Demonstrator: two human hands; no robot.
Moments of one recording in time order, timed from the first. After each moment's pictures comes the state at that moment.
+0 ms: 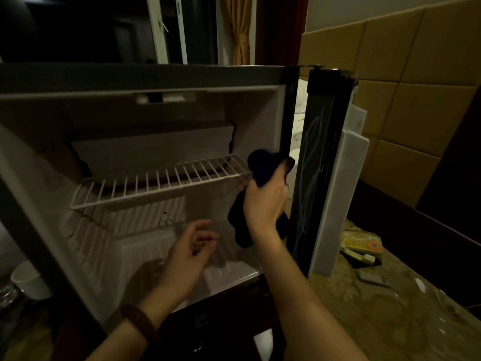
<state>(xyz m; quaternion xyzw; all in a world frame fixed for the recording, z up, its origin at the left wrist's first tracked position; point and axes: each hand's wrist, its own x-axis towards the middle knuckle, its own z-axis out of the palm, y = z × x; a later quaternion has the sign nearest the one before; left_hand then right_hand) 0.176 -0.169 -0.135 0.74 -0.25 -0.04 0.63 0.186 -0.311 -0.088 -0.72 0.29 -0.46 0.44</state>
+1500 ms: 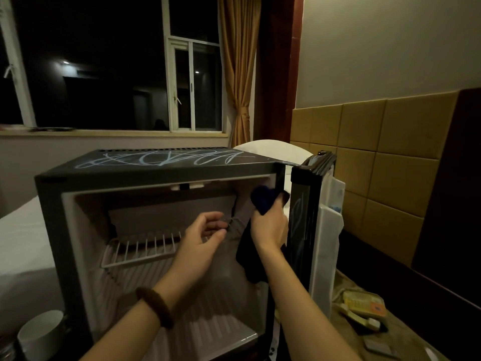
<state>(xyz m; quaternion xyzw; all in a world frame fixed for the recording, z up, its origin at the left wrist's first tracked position) 0.166 -0.173 -0.003 0.69 -0.33 0.07 0.64 0.169 -0.315 0.002 -0.76 0.31 -0.40 0.41</state>
